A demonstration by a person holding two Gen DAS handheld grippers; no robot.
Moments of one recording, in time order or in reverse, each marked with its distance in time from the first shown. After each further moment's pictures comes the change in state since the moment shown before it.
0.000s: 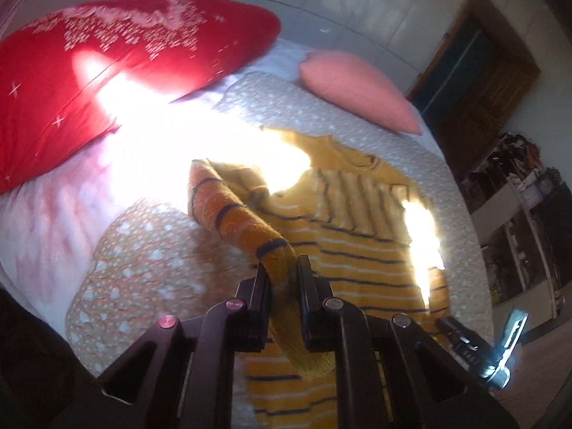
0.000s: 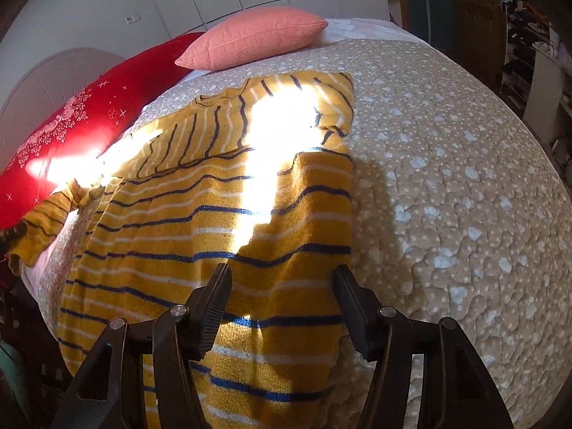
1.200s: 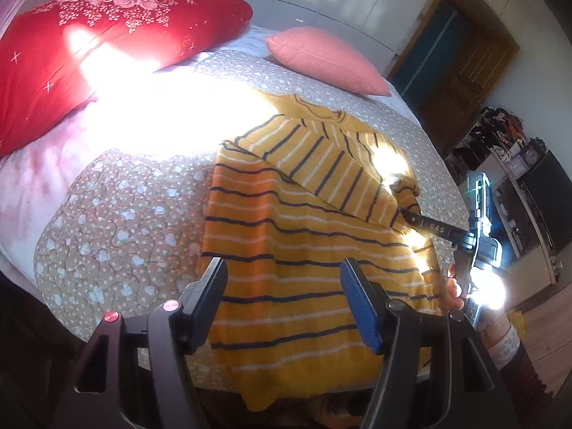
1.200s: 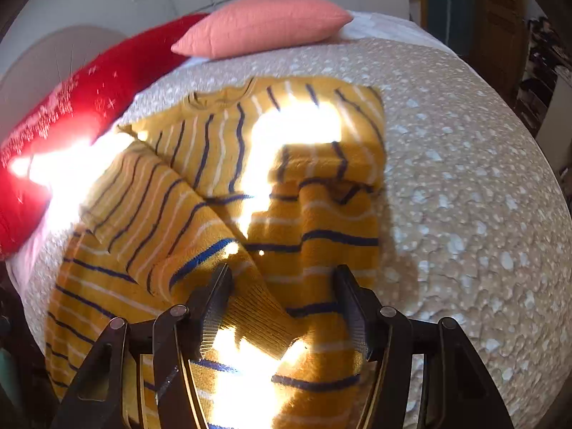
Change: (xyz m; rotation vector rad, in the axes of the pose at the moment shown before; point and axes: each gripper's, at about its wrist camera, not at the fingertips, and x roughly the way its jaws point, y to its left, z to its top) left arm -0.002 -0.006 -0.093 0.036 0.046 -0.023; right arm 0.068 0.015 0.068 -0.124 0.108 -0.050
